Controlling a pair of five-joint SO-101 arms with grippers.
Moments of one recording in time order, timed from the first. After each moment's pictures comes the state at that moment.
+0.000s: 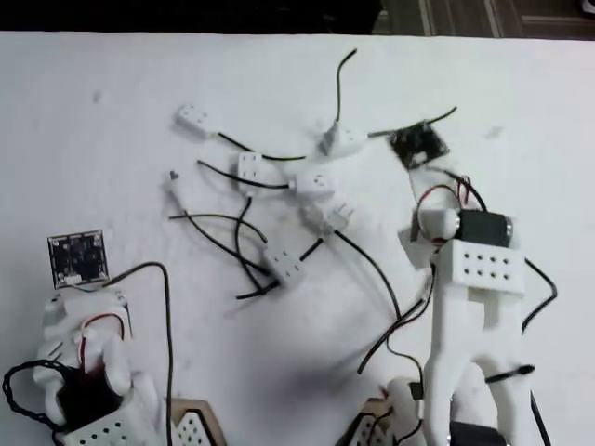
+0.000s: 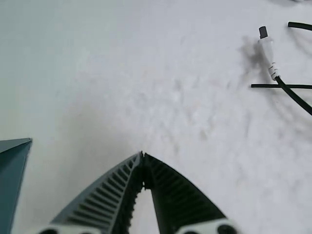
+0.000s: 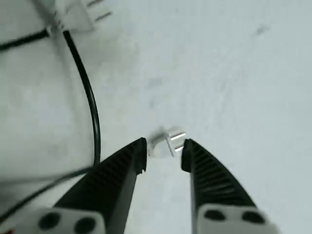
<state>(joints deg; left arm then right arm) -31.9 -104.0 85.0 70.5 -16.0 6.7 -31.7 34.9 74.2 41.0</state>
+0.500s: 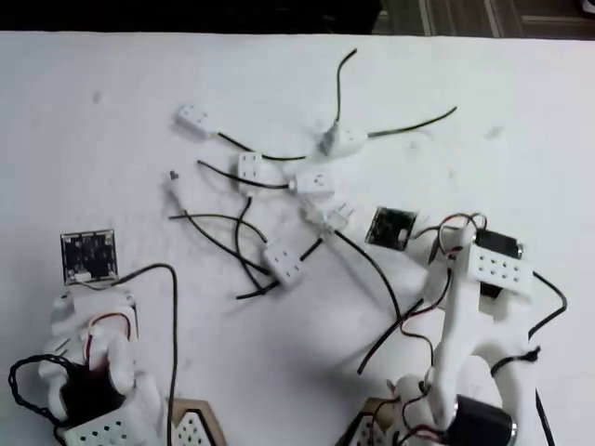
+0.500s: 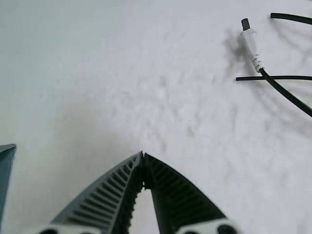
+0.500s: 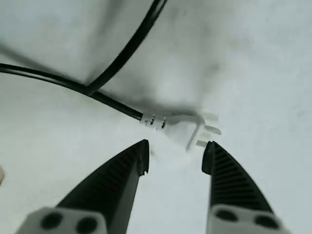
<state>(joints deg) -28.8 -103.9 86.2 70.5 -16.0 15.3 -22.9 49.8 61.9 88.7</state>
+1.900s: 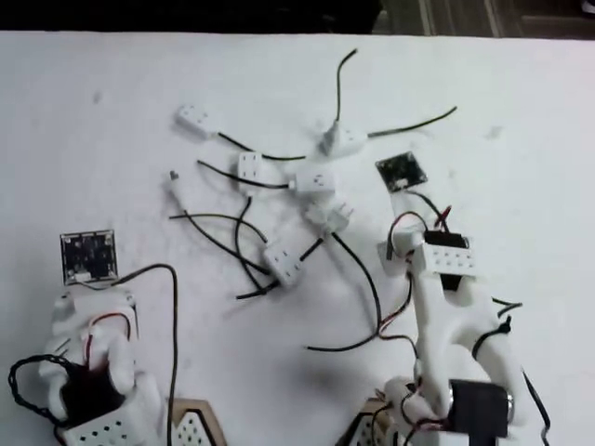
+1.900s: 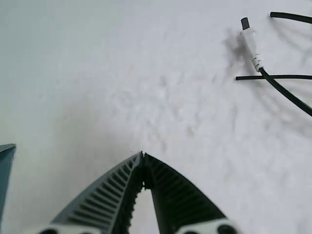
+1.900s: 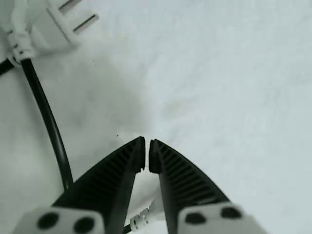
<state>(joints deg) -28.7 -104.0 86.4 70.5 -16.0 2.0 -19.0 52.9 41.8 24.0</state>
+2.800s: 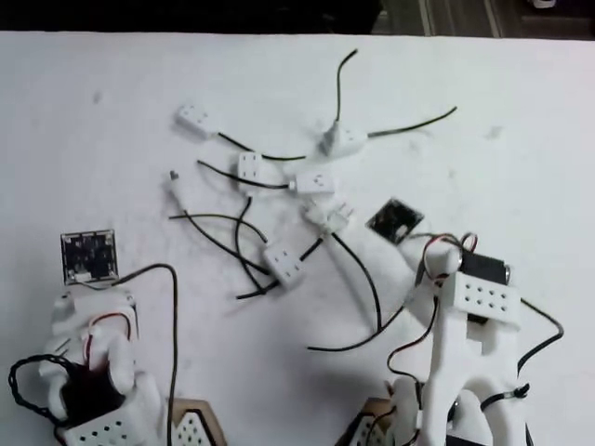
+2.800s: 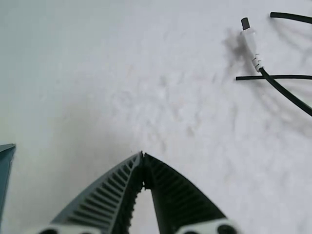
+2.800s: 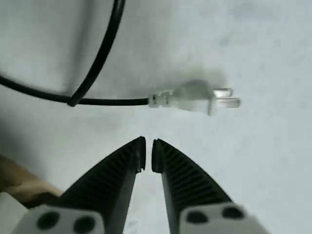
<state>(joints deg) -28.7 -104.0 86.4 70.5 -16.0 12.0 -35.9 59.0 68.2 61.2</state>
